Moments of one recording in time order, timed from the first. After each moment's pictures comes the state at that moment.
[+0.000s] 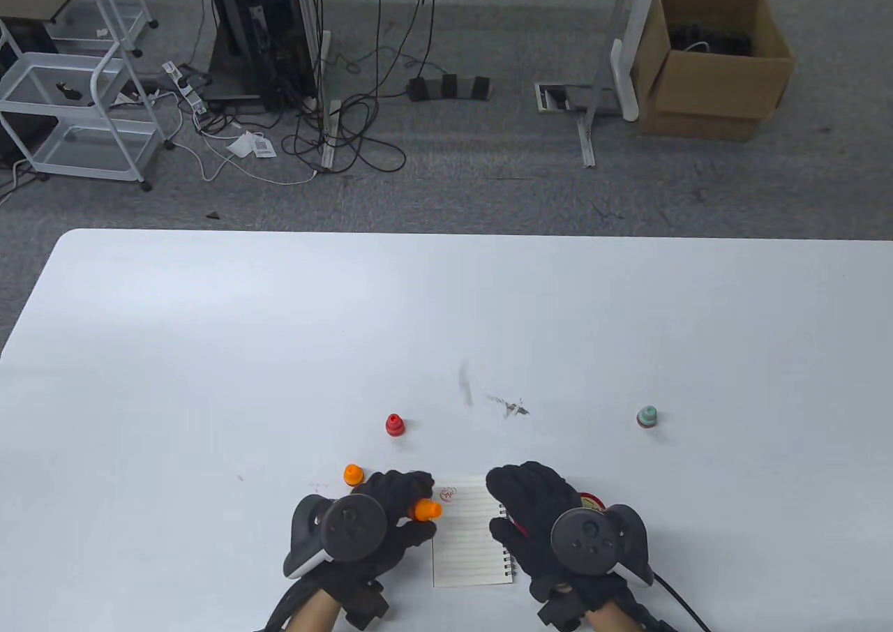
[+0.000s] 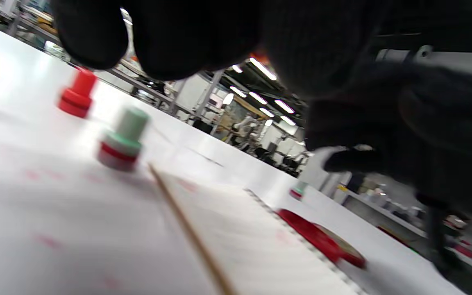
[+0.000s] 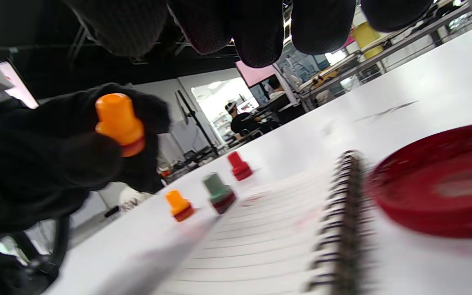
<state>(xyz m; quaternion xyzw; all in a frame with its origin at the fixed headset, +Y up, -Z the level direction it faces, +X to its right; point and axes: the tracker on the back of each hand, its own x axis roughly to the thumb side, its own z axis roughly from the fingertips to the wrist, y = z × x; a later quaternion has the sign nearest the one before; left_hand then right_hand) -0.126 -0.758 -0.205 0.00 -0.24 0.27 0.93 0.123 -0.747 -0.199 0.25 -0.02 0.91 0.32</state>
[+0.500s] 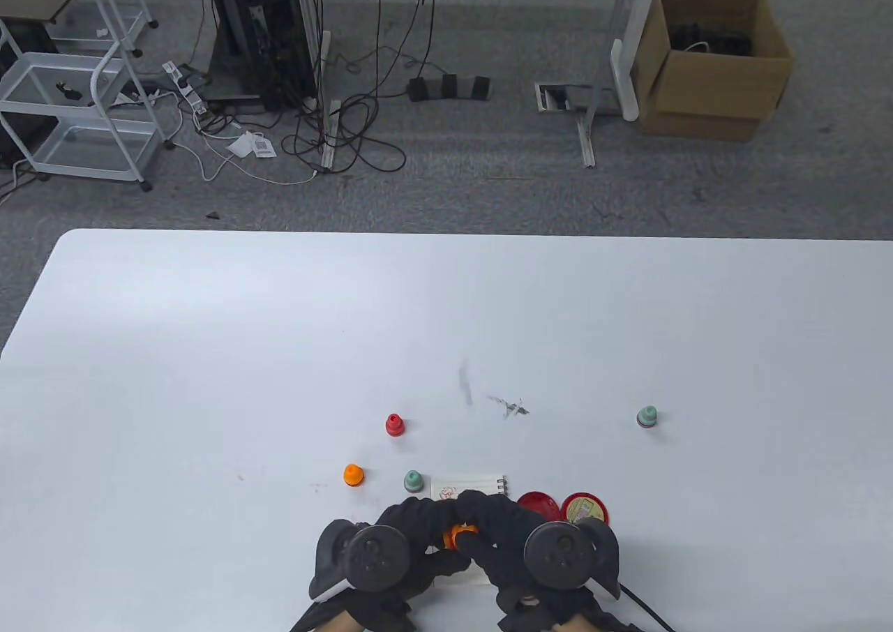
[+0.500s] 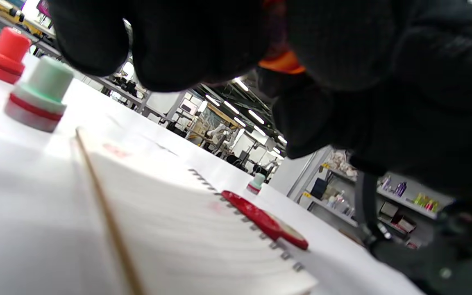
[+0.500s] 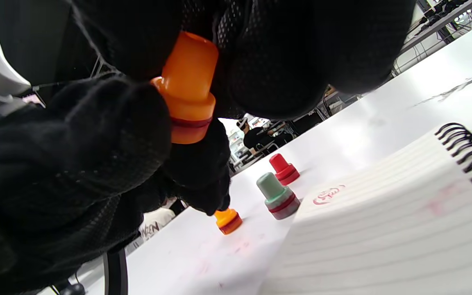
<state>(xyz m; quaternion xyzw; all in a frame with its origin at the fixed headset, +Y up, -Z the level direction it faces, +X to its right) -0.108 -0.763 -0.189 0.01 -0.27 0.31 0.91 0.098 -0.746 -0.190 0.25 -0.04 0.90 0.37</state>
